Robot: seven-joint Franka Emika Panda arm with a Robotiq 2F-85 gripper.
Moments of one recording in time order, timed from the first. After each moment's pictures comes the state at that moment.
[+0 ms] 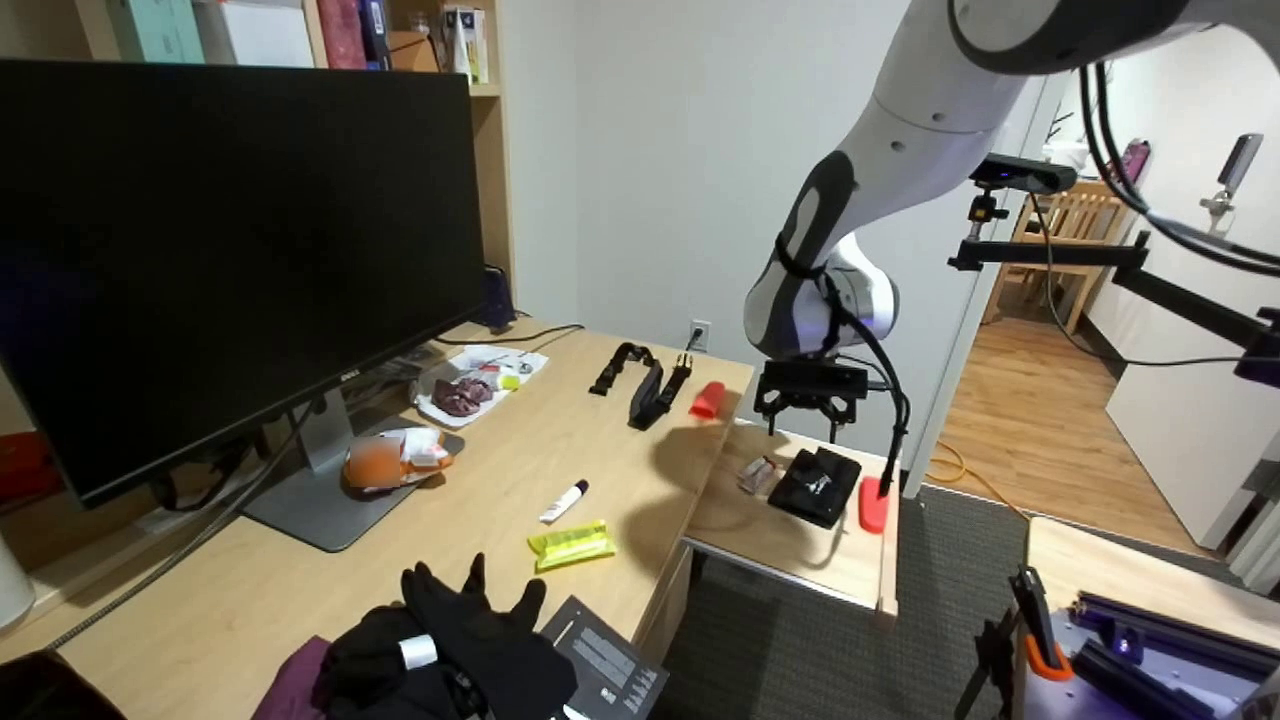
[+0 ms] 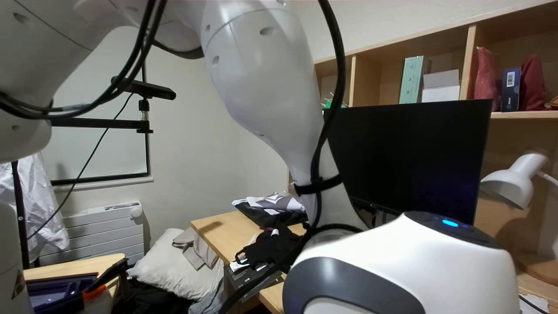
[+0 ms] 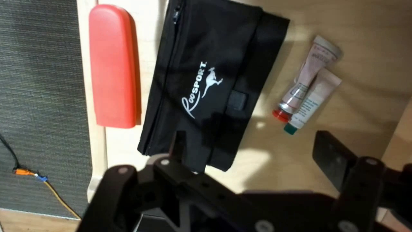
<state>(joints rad) -0.34 0.75 -0.32 -2.04 0.25 2.75 0.48</state>
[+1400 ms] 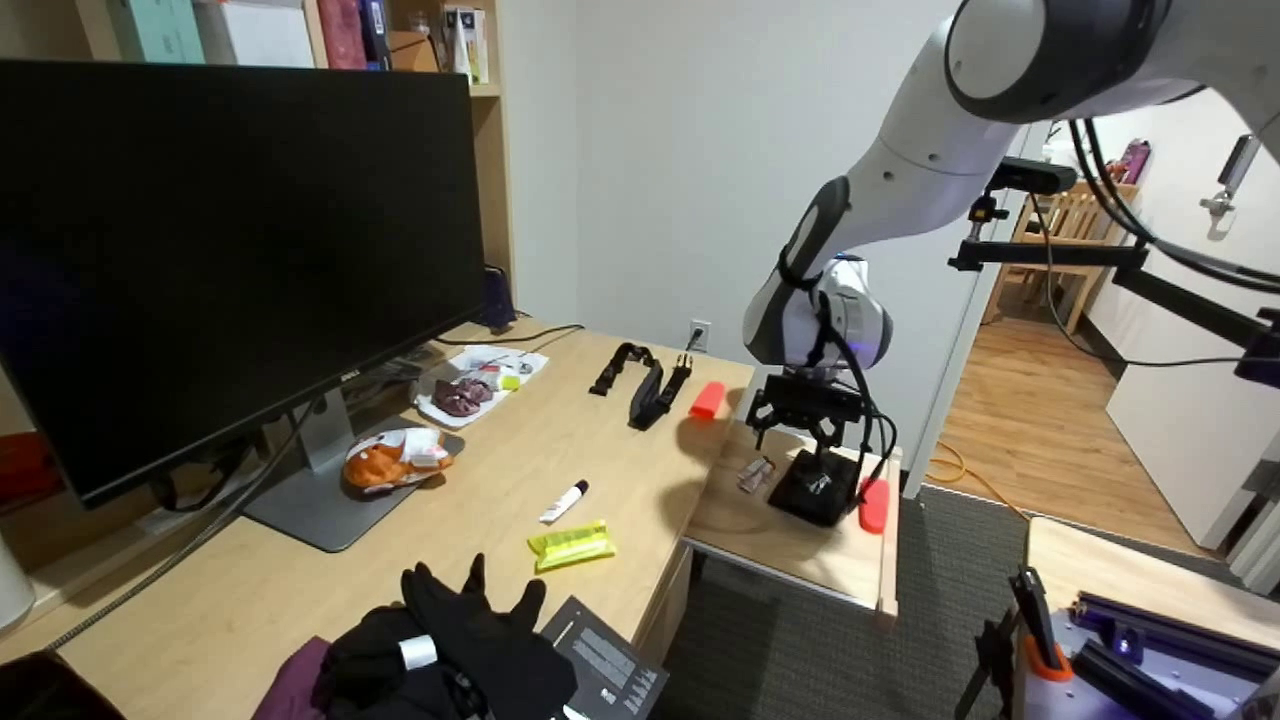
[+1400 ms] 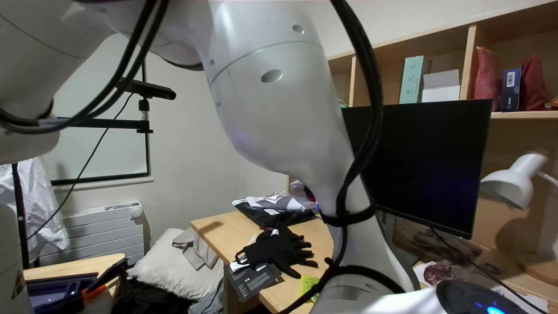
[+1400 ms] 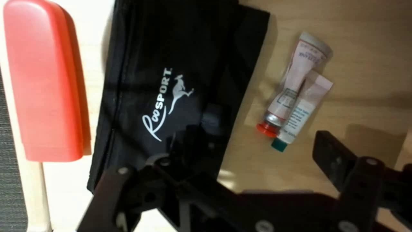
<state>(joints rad) -0.54 0.86 -0.14 -1.92 0.40 2.77 0.30</state>
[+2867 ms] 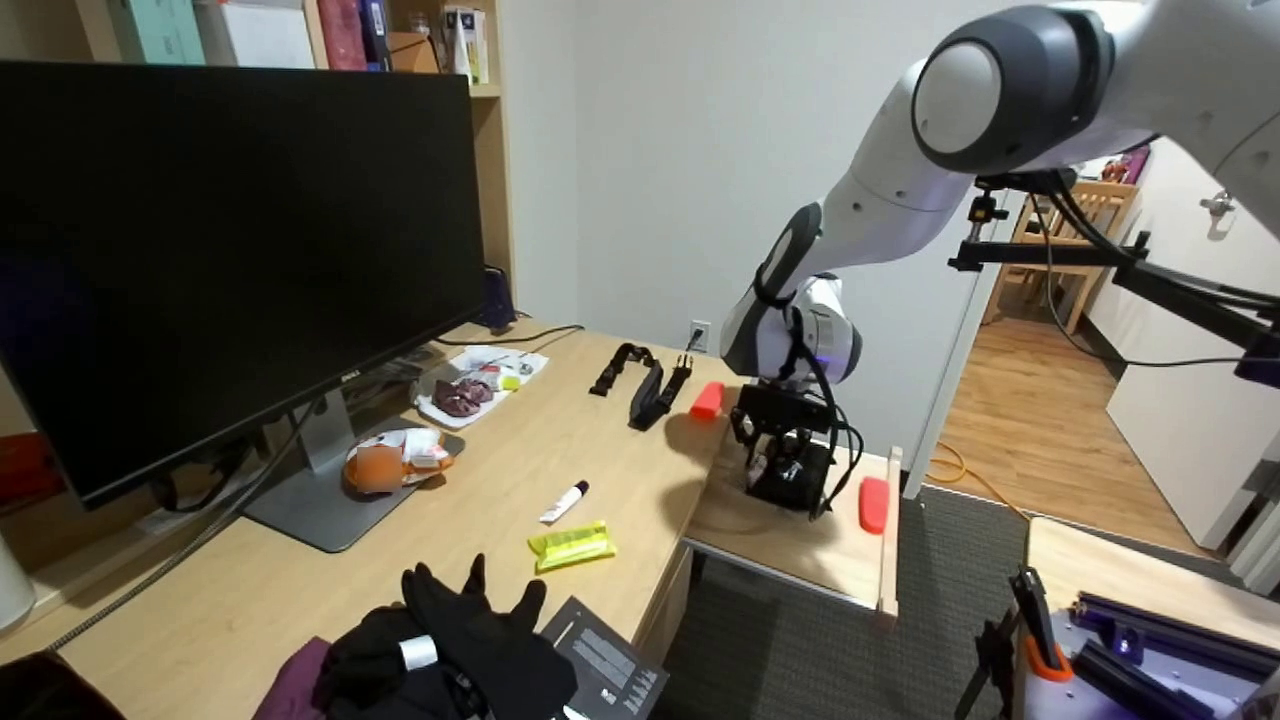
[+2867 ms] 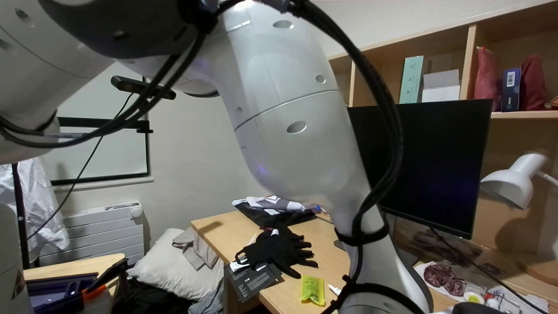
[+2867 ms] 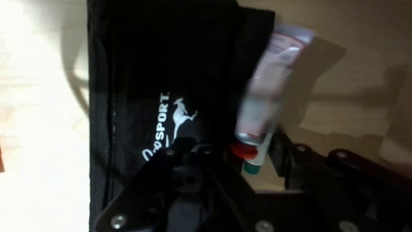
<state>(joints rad) -0.54 0.98 -0.11 -1.77 0.44 2.77 0.30</state>
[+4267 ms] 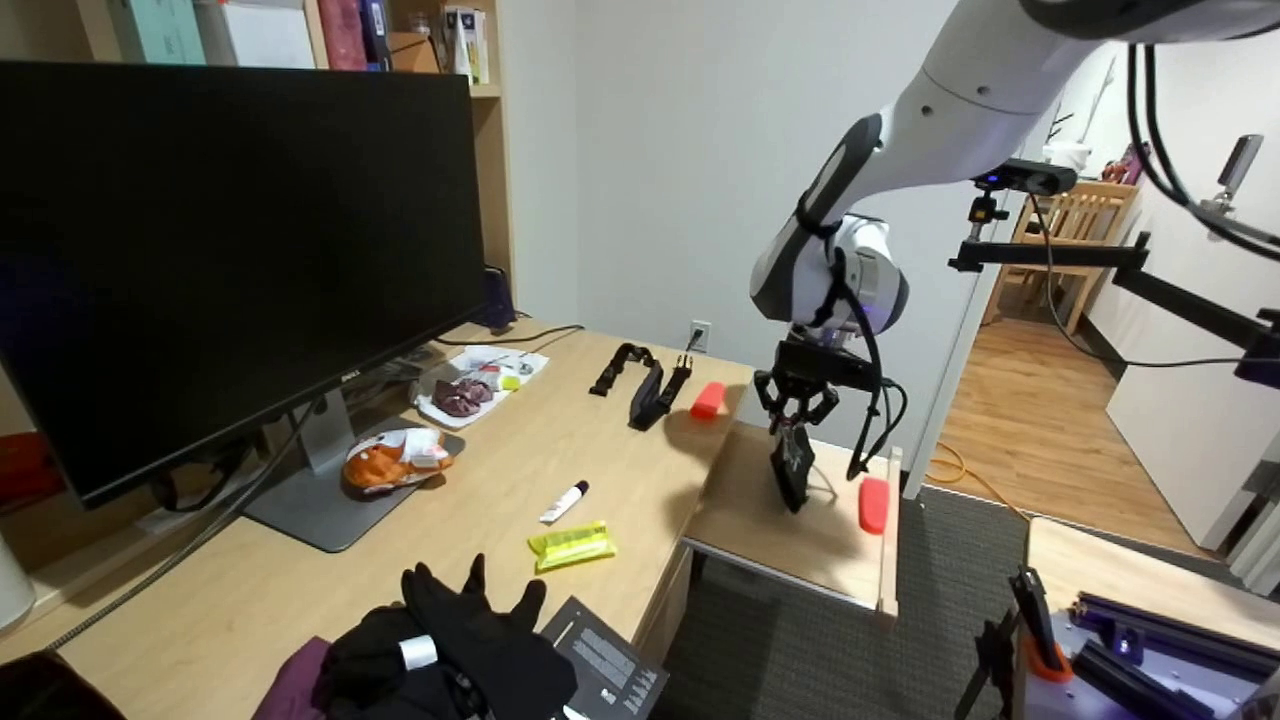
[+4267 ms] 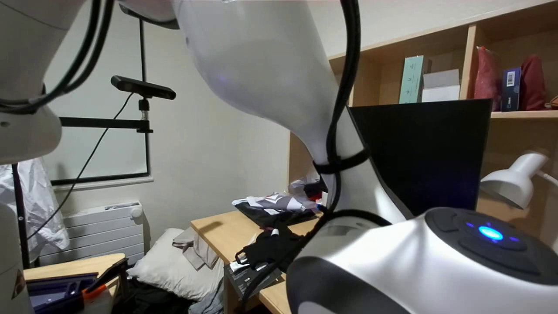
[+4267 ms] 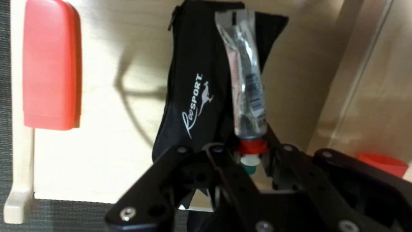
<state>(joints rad) -0.59 0.69 -0.07 -2.04 0.45 2.75 0.12</state>
